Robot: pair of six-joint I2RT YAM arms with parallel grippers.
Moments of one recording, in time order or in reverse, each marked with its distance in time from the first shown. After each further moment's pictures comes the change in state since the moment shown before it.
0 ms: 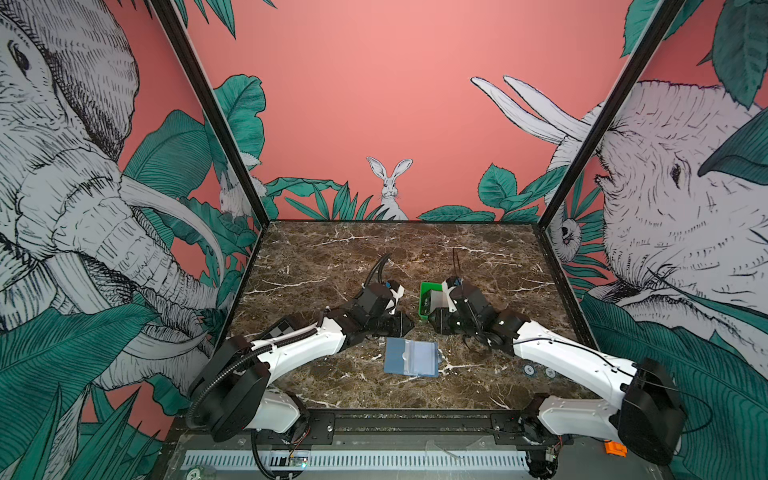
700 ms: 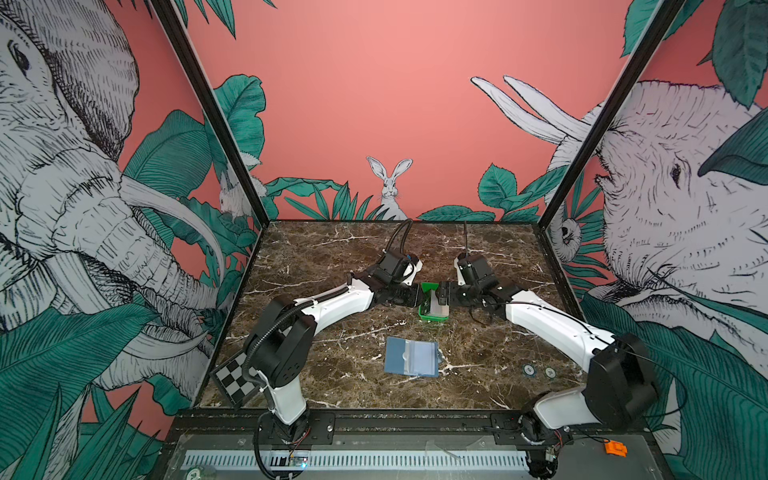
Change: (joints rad) left arm 0.069 0.359 0.411 -0.177 0.057 0.231; right arm -0.195 0.203 0.184 -0.070 0.008 -0.105
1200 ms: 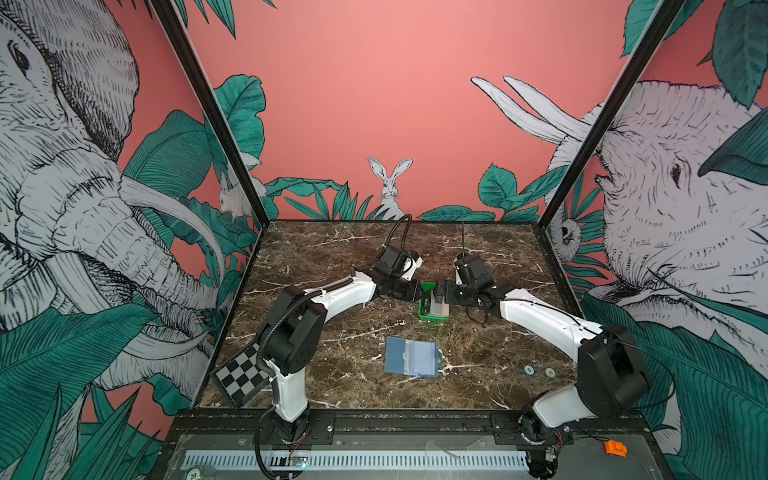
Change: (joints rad) left arm 0.047 0.087 0.069 -0.016 0.040 0.077; right arm -0.006 0.056 -0.012 0.071 0.025 0.032
